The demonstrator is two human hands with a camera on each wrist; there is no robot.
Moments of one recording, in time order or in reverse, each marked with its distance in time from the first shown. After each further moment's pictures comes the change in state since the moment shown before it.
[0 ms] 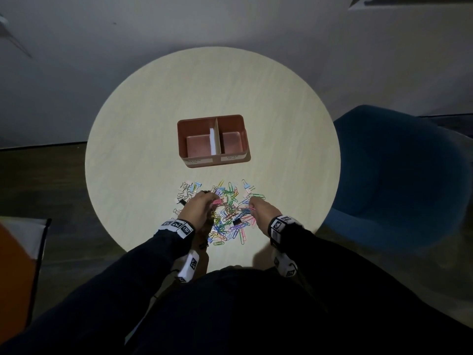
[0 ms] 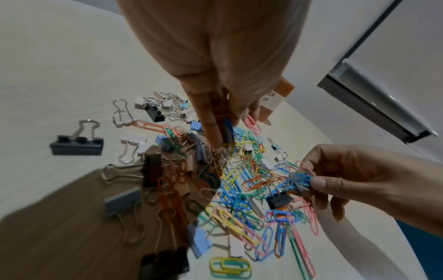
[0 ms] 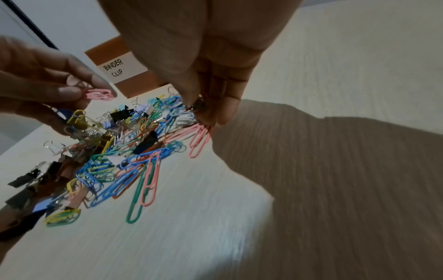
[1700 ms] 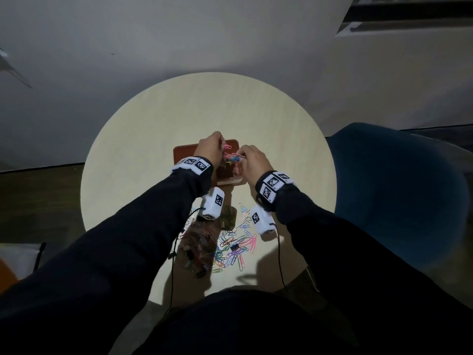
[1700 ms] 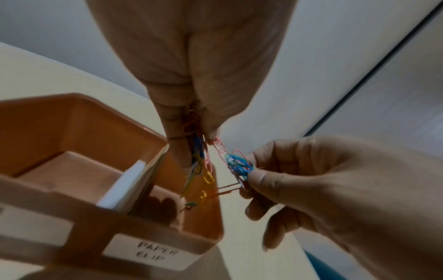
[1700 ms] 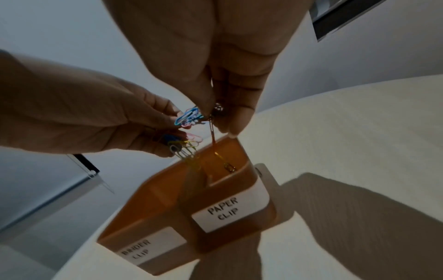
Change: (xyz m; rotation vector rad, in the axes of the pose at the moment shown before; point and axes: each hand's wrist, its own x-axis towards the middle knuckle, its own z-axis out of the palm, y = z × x) left_hand 0.142 0.116 -0.132 -0.114 0.207 -0.061; right_hand 0.088 -0.068 -0.160 0.203 0.415 -0.097
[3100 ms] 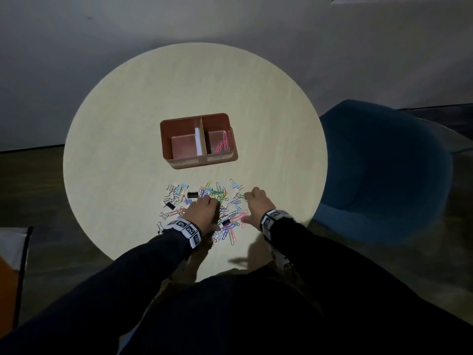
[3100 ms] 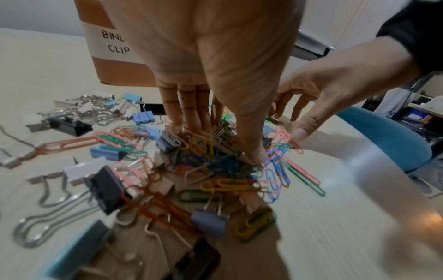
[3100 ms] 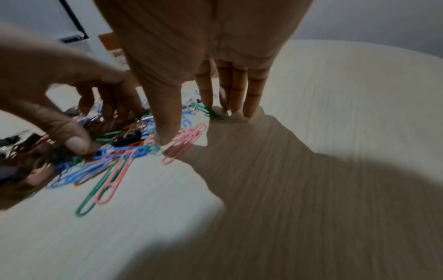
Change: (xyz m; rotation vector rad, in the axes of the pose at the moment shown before) left_hand -0.143 -0.119 0.128 0.595 -0.425 0.170; right_hand -0.133 0.090 0.083 -0.397 -0.461 0.105
